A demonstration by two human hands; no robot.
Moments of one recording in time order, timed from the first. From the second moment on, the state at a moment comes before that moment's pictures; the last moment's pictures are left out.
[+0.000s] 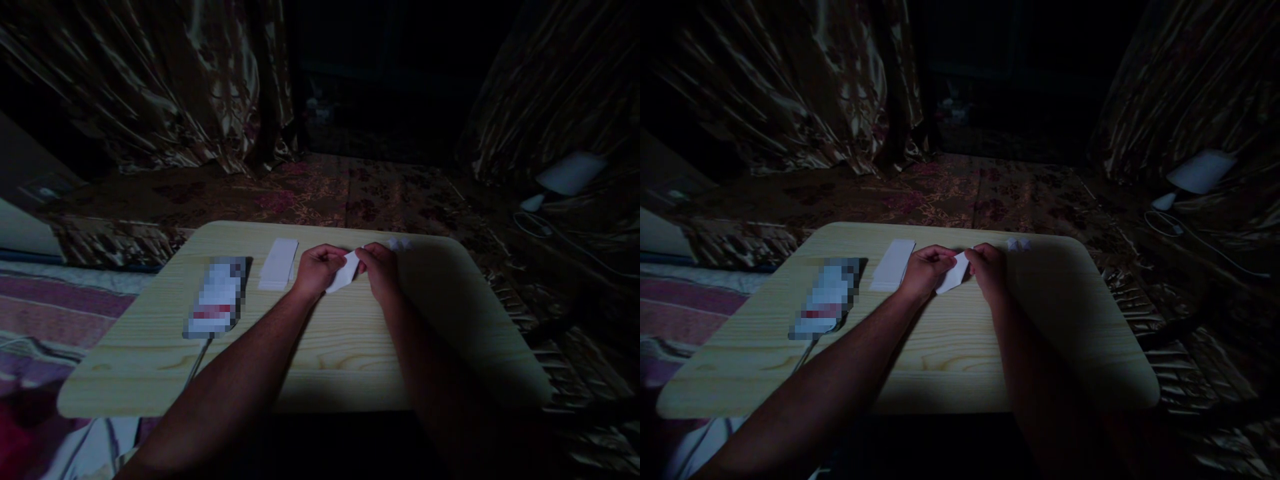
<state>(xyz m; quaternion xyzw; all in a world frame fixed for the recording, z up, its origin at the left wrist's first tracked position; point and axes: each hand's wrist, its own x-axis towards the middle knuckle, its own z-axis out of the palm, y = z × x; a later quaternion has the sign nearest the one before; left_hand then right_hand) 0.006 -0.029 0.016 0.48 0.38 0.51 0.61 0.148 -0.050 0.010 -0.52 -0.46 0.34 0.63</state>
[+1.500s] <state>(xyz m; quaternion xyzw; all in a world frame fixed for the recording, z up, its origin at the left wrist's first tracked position) 0.003 -0.022 0.012 0.45 0.38 0.55 0.59 0.146 -0.054 0.014 -0.49 -0.46 0.43 0.61</state>
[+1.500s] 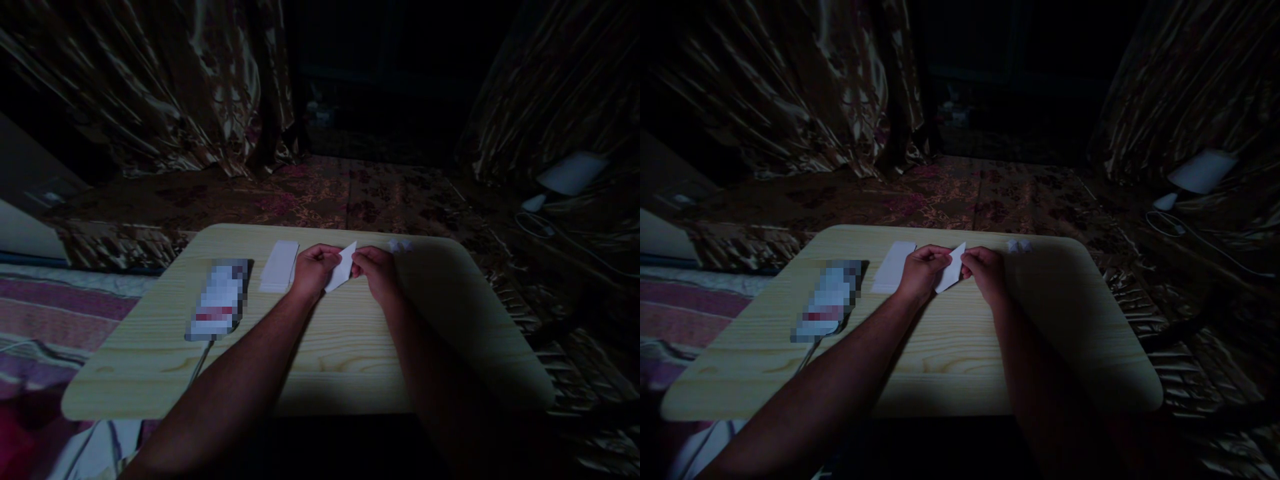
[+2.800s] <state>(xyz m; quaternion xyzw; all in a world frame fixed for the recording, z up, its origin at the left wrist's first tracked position) 0.005 -0.028 0.014 0.47 0.36 0.51 0.62 0.143 -0.049 0.002 -0.45 -0.45 0.47 0.61</state>
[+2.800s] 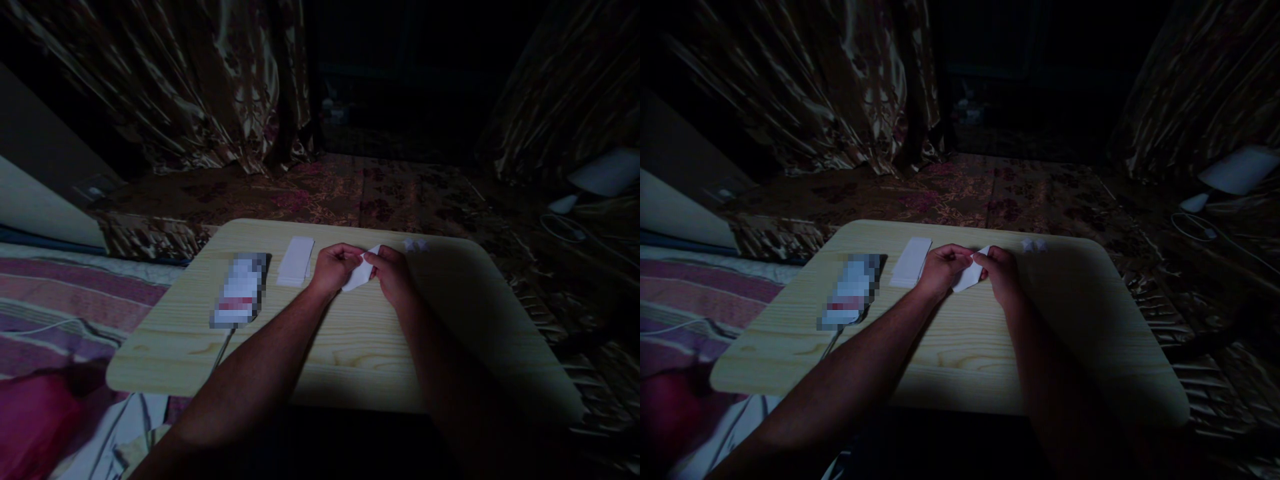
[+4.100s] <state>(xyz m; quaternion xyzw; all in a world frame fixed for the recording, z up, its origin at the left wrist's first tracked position) 0.004 -0.025 0.013 0.47 0.39 0.52 0.60 0.149 -0.047 0.014 -0.46 -0.38 0.47 0.65</state>
